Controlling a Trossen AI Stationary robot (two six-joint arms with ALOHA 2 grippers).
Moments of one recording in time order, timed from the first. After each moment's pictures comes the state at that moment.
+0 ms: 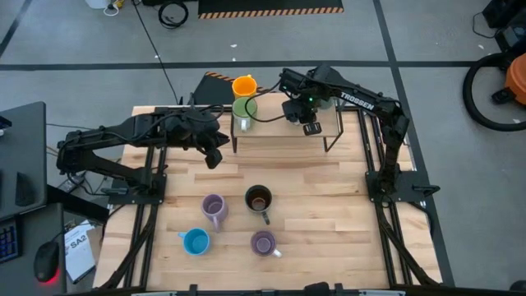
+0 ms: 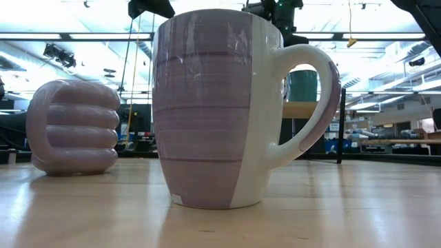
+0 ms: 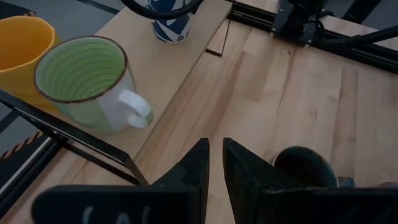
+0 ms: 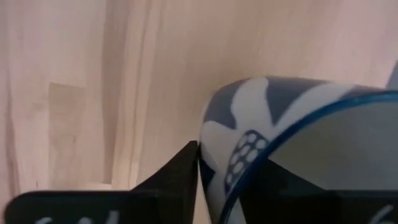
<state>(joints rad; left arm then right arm) 0.12 1.18 1.33 -0.80 -0.22 -0.24 -0.50 1.88 1.97 -1.48 0.06 -0.71</state>
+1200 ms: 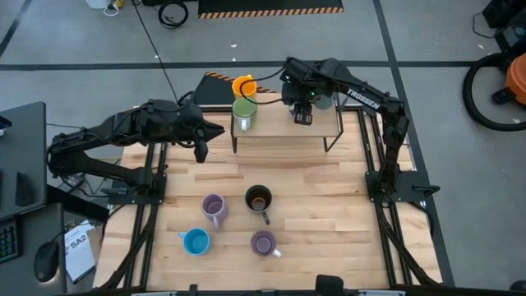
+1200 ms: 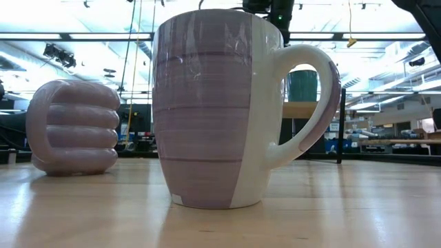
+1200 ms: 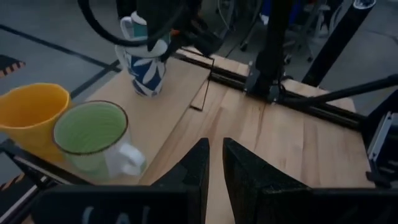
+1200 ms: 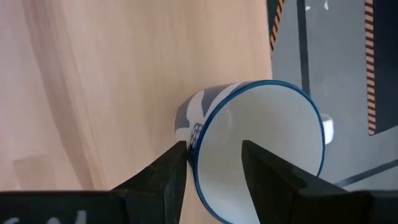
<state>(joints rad) 0.13 1.07 1.34 -0.67 -0.18 -0.23 -0.50 1.88 2.11 -1.44 0.22 -0.39</state>
